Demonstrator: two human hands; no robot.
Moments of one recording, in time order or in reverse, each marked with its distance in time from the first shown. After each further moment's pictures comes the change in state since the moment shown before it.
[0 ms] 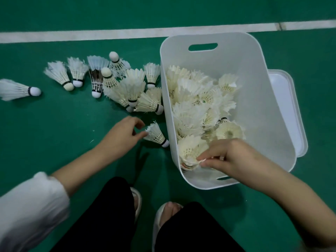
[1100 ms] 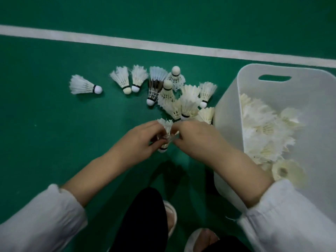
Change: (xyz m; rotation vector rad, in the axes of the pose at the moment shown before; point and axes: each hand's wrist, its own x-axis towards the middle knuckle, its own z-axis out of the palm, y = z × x) left_hand -0.035 -0.072 -0.063 -0.126 0.222 0.344; right_hand 0.149 -0.143 0.052 -0.454 0.011 -0.187
